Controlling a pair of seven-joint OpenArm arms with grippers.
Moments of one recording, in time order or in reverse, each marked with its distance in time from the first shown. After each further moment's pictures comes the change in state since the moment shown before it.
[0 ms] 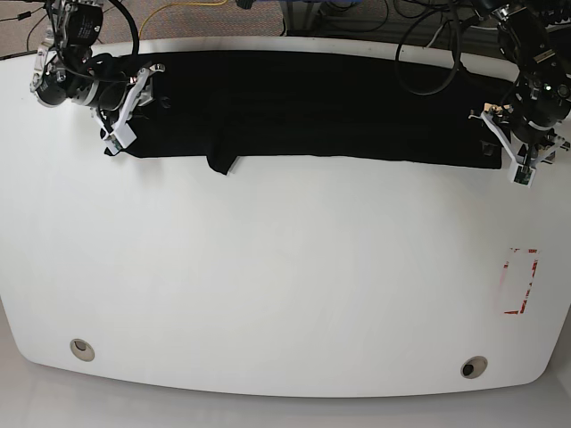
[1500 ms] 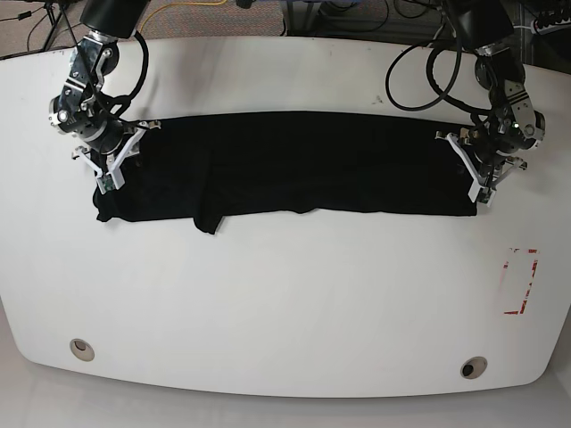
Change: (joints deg) left arm -10.0 2.1 8.8 -21.1 7.8 0.2 -9.0; right arm 14.1 -7.3 2.6 -19.5 -50.1 1.1 34.8
